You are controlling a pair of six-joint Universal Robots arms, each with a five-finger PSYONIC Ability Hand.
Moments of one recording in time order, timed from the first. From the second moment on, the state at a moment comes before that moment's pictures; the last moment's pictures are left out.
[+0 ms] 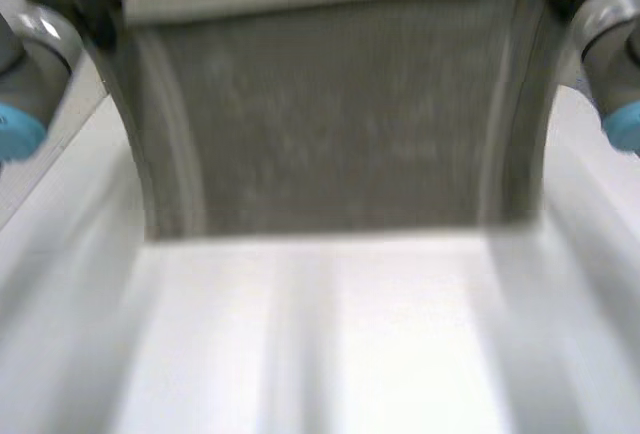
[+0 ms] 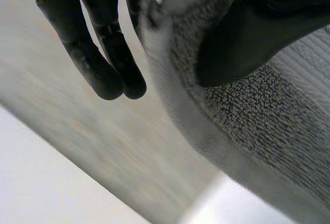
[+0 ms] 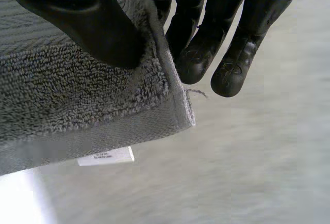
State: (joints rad) left arm 4.51 -2.19 -0.69 3.07 -1.51 3.64; right arm 1.81 -0.95 0.69 -0.07 1.52 2.25; left_hand 1.45 1.52 1.55 1.53 1.50; right_hand 1.33 1.34 1.34 1.34 1.17
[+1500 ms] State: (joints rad) left arm 4.62 -2.01 -1.49 3.37 -1.30 3.62; right arm 1.70 -1.12 1.18 0.20 1.28 2.34; left_hand 1.46 1.52 1.55 1.53 1.52; right_hand 1.33 1.34 1.34 1.34 1.19
